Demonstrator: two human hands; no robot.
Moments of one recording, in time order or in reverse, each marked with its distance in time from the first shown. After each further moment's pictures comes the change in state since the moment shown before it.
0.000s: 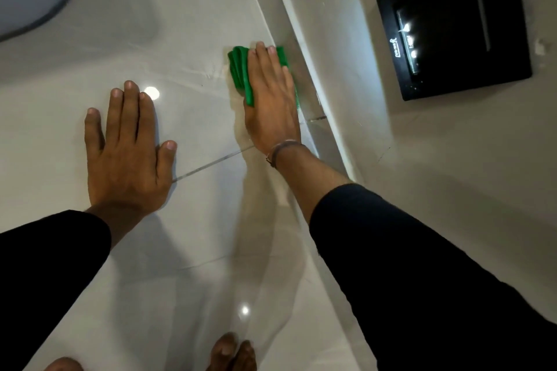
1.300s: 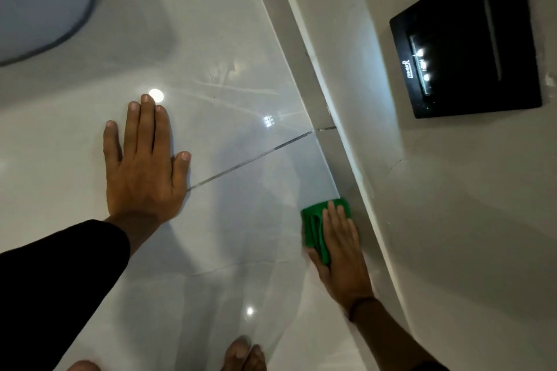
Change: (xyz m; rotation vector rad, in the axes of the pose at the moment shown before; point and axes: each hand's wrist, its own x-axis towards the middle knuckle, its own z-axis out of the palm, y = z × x) left_hand 0.001 0.004 -0.007 0.003 -0.029 0.003; right_hand -0.266 0.088 -0.041 -0.043 -0.276 0.104
